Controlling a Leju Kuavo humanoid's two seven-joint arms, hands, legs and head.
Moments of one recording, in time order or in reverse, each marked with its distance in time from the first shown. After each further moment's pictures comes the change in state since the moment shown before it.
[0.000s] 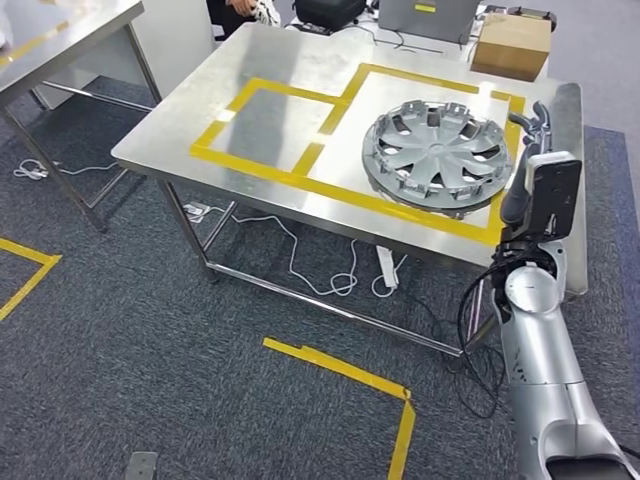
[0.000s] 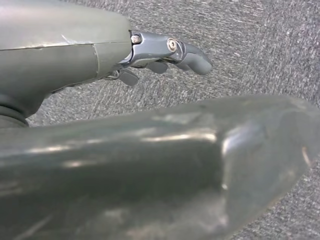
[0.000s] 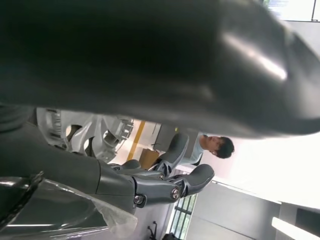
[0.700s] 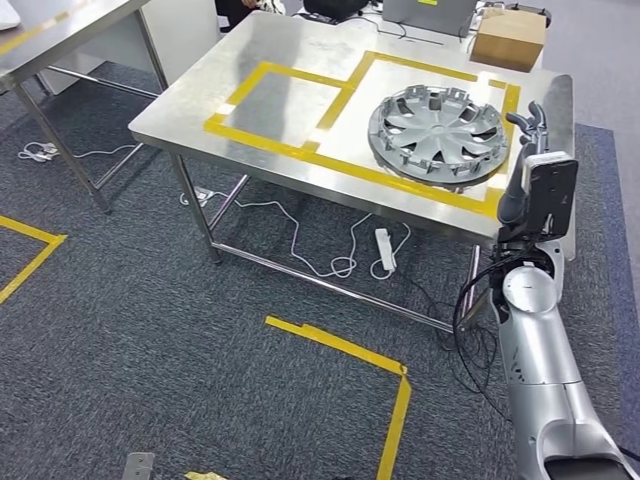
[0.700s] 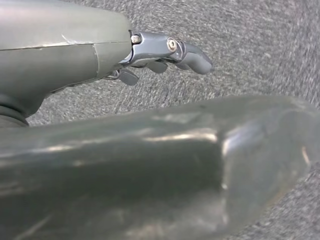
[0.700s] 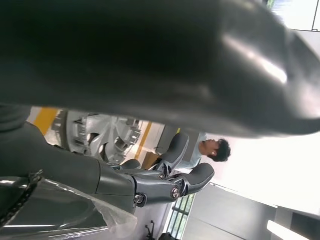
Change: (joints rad) left arm -0.001 0.001 0.000 0.000 -0.012 0.006 -0.010; right arm 0.005 -0.002 -0.002 -0.004 0.001 0.000 0.003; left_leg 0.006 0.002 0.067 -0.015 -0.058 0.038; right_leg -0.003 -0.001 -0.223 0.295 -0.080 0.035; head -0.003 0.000
